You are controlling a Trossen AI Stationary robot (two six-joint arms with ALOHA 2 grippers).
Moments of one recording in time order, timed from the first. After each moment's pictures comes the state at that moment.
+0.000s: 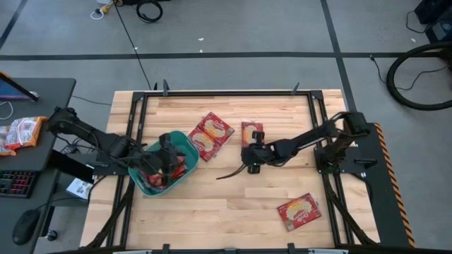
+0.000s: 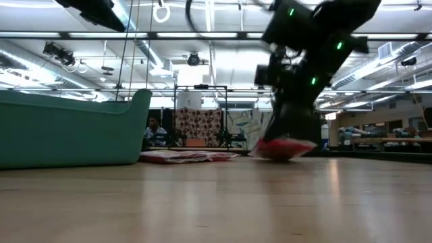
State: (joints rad) left arm -0.46 1.01 0.88 -0.61 -0.55 -0.26; right arm 0.13 1.69 0.88 -0.22 0.55 0.02
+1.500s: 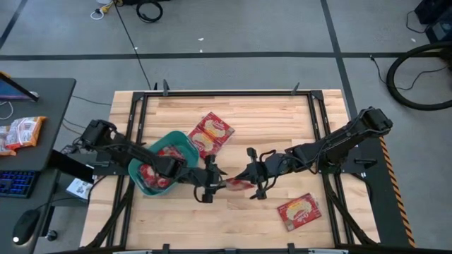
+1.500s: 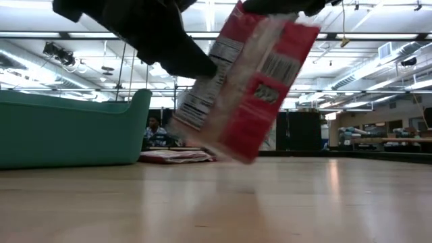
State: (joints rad) left arm -0.35 1.65 0.88 0.22 -0.32 -0.08; right arm 0.35 1.45 0.88 0.16 0.19 0.04
